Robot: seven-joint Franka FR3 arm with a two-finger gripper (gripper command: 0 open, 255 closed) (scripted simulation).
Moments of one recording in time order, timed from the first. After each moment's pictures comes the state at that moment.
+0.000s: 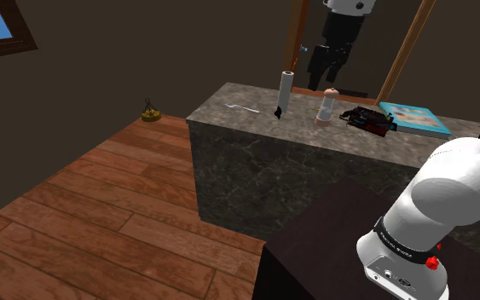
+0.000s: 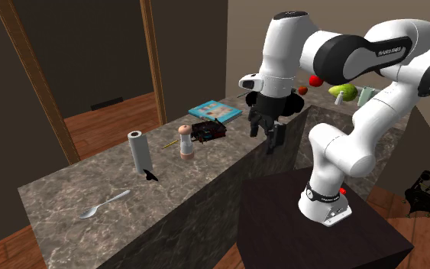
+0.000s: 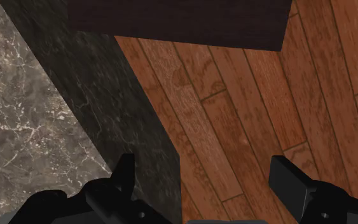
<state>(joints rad) -0.01 -0.79 0.06 -2.40 0.03 1.69 -0.04</state>
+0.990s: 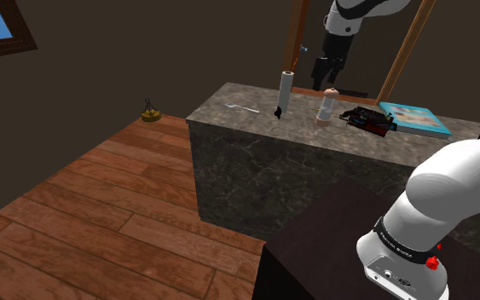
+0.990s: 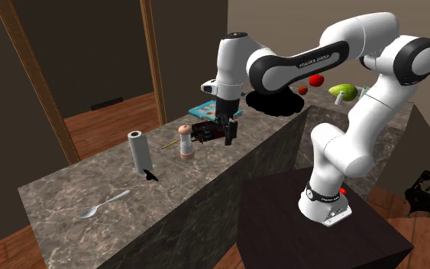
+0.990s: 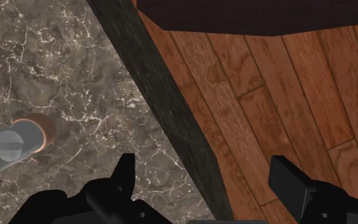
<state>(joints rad) -0.13 -0.51 -0.14 -2.34 -0.12 1.91 -0.24</state>
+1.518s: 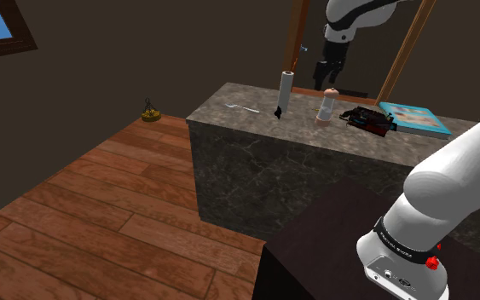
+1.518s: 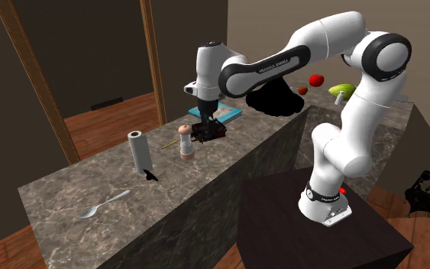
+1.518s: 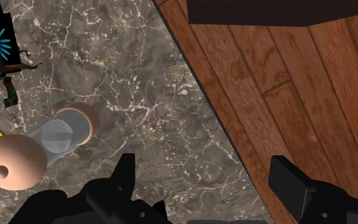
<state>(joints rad) -0.17 -0.27 -0.24 -2.21 -0.14 2.02 -0.35</state>
